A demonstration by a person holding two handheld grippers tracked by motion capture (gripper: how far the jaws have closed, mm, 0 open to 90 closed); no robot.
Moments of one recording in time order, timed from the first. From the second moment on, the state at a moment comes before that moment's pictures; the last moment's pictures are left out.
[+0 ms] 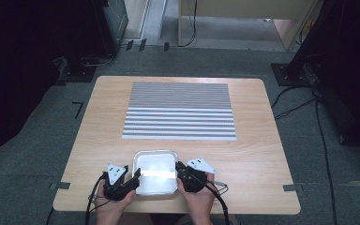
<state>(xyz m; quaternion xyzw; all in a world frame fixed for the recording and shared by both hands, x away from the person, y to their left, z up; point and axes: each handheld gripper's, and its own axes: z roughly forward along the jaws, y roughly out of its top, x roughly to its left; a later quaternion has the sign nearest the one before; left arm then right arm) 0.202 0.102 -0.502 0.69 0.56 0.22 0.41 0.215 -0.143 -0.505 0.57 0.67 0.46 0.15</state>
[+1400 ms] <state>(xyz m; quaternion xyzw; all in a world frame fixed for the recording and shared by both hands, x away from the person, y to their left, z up) 0.204 0.099 -0.508 0.66 0.59 0.21 0.42 0.191 -0.160 -0.511 0.61 0.61 0.49 0.12</state>
